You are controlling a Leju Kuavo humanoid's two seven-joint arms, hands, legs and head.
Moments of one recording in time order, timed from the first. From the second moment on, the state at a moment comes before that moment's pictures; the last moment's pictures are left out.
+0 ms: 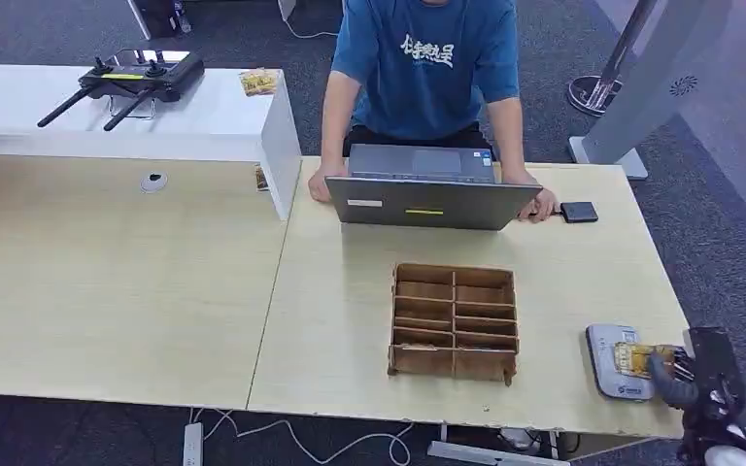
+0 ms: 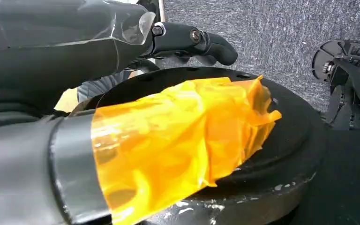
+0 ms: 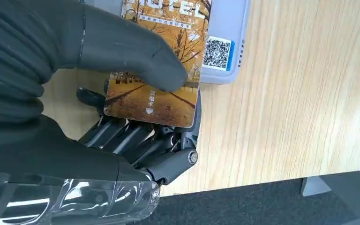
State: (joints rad) left arm -0.06 -0.25 0.90 -0.20 -0.54 0.03 0.31; right arm -0.01 -0.32 -0.34 -1.12 0.17 0.01 -0.13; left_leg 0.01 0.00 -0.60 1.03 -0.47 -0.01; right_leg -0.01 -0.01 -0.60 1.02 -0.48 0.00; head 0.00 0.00
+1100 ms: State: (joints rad) left arm -0.06 -0.25 0.91 -0.20 -0.55 0.01 0.31; right arm -0.02 -0.39 -0.19 -1.19 0.47 -0.14 -0.02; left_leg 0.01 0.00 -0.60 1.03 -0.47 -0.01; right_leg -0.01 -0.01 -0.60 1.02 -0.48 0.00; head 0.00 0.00
